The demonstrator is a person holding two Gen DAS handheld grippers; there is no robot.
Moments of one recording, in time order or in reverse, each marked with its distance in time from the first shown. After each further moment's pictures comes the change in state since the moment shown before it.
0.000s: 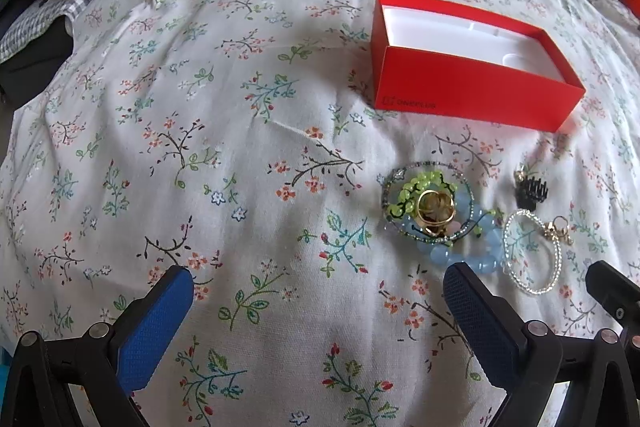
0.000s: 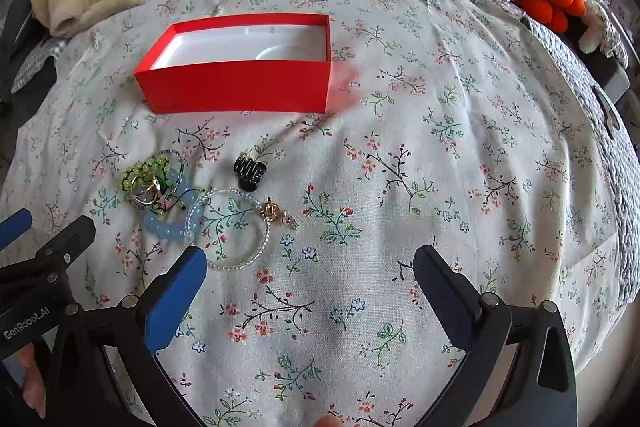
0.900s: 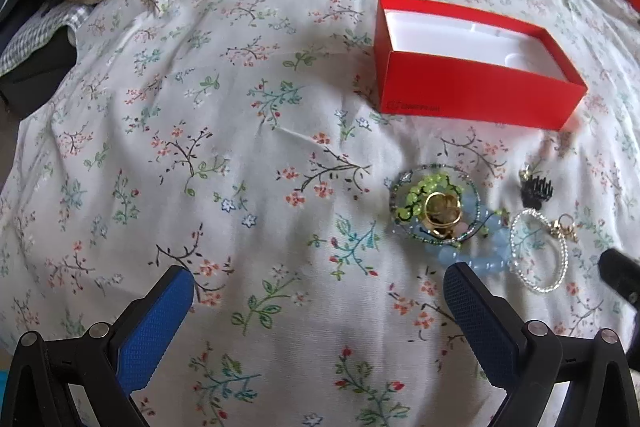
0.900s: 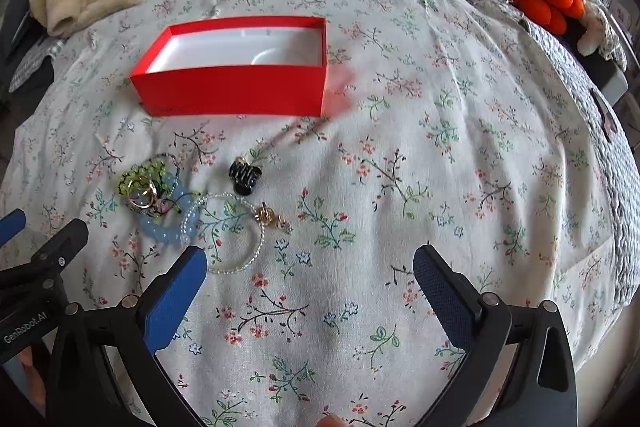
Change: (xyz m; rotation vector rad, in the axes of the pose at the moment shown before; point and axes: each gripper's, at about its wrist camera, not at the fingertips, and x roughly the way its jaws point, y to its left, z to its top) left arm -0.003 0.004 0.005 0.037 -0.002 0.015; right arm -0.002 -0.002 0.005 -0.010 0.002 -0.012
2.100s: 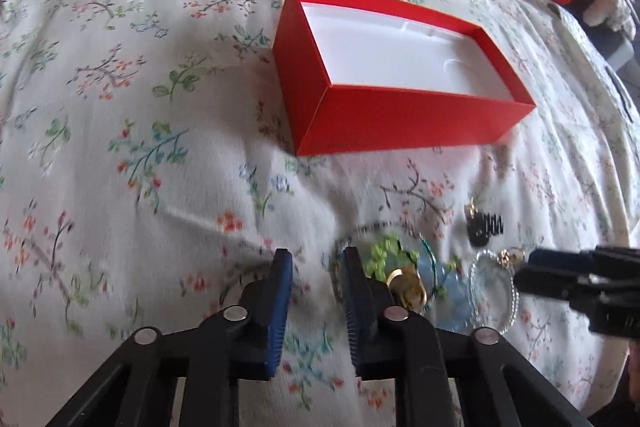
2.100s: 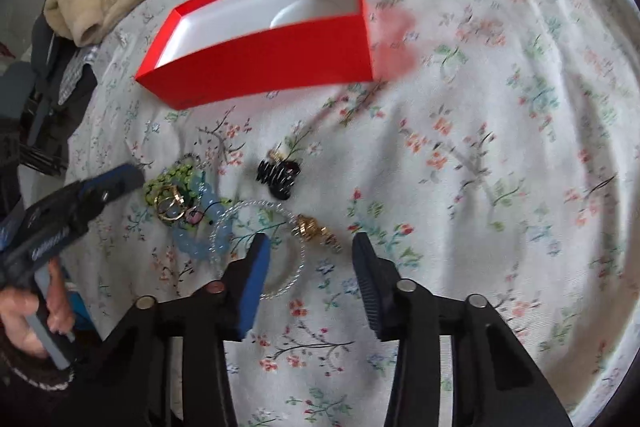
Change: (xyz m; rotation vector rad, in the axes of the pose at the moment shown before) left arm 0.066 0.011 0.060 0.124 0.116 -0.431; right arm 0.058 -0.017 0.027 0.084 0.216 0.357
